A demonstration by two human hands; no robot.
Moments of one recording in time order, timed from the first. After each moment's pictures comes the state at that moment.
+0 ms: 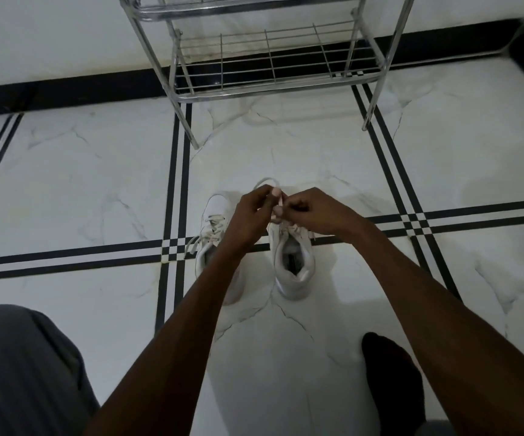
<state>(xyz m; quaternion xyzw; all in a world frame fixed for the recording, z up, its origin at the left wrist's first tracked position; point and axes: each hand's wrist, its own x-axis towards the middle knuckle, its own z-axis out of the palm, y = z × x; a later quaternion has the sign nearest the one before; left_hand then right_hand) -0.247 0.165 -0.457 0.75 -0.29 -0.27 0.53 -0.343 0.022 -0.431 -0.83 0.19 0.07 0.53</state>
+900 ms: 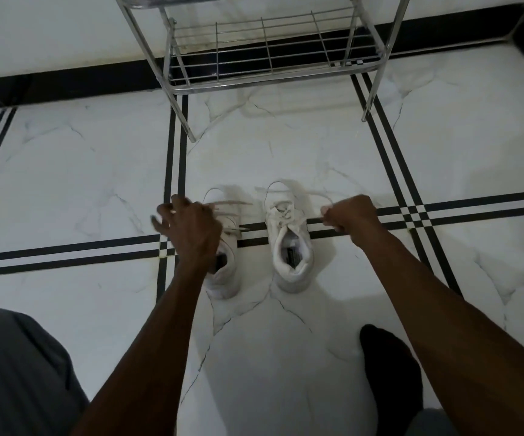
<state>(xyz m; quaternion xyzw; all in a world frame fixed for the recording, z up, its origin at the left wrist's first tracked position) -0.220 0.228 -0.482 0.99 -0.11 0.00 0.12 -0.360 -0.018 -0.493 -0.65 0.55 0.05 0.51</state>
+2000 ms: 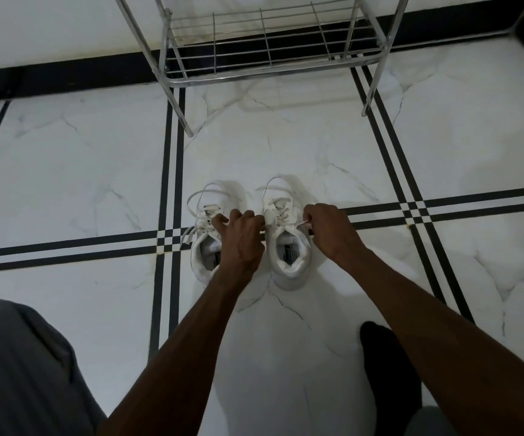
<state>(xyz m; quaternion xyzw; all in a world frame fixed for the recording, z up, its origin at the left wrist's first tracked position) -0.275 0.190 -0.512 0.92 -0.36 -0.08 0.09 -0.379 0.019 -0.518 -0.95 0.21 -0.02 0.21</state>
